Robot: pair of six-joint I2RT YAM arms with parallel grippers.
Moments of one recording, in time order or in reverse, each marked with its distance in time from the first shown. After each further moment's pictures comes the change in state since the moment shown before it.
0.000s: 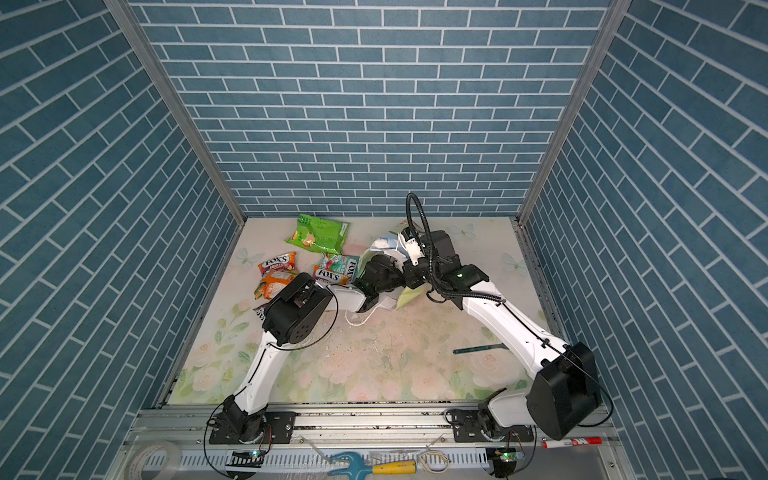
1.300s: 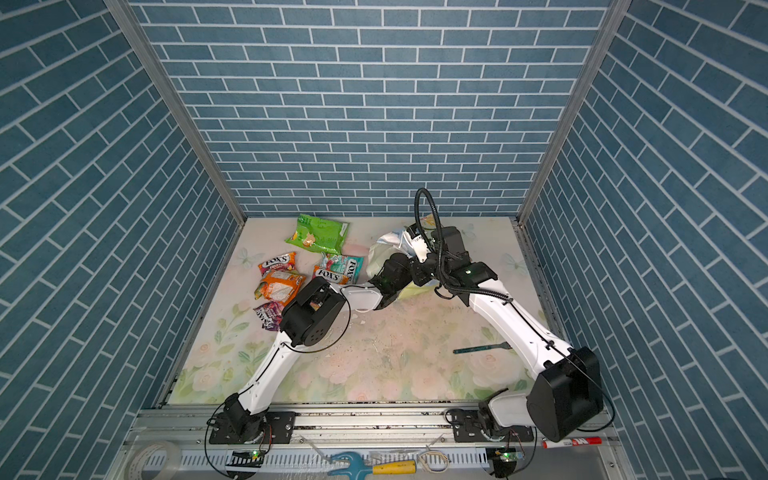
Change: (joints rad) left arm -0.069 0.129 0.245 -0.045 -0.132 -0.035; right arm -0.064 -0.020 -0.010 0.003 -0.130 -0.067
